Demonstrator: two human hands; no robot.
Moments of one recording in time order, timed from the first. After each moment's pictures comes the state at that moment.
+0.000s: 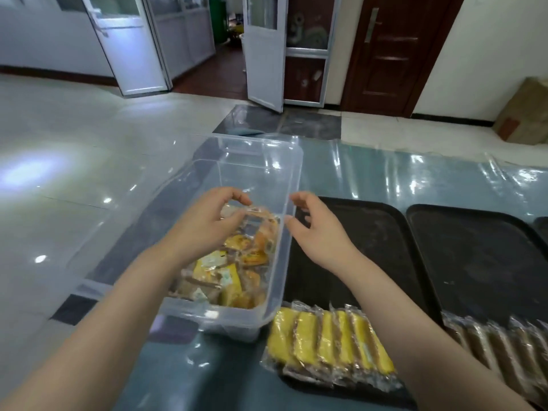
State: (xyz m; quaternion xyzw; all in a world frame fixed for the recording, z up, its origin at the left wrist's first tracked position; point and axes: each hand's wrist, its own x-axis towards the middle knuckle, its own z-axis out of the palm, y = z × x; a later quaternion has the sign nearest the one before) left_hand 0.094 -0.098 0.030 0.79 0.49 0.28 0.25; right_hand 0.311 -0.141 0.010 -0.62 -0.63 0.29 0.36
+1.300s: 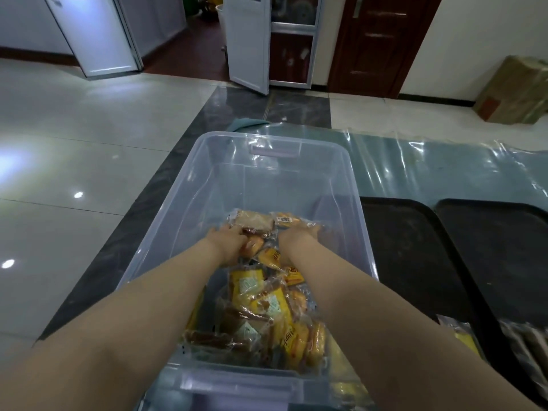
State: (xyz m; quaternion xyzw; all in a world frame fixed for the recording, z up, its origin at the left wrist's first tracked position) left_hand 0.028 0.077 -0.114 0.86 0.43 -0.25 0.06; right_hand 0.186 0.029 -0.080 -0.69 -0.62 0.13 -0.35
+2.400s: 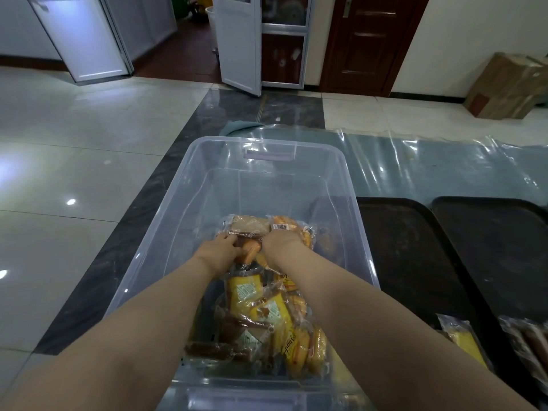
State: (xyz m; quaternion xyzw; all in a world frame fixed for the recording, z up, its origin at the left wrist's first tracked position) left_hand 0.017 0.075 -0.129 0.88 0.41 -0.24 0.01; right_hand 0.167 0.023 -0.066 -0.65 -0.71 0.13 -0.24
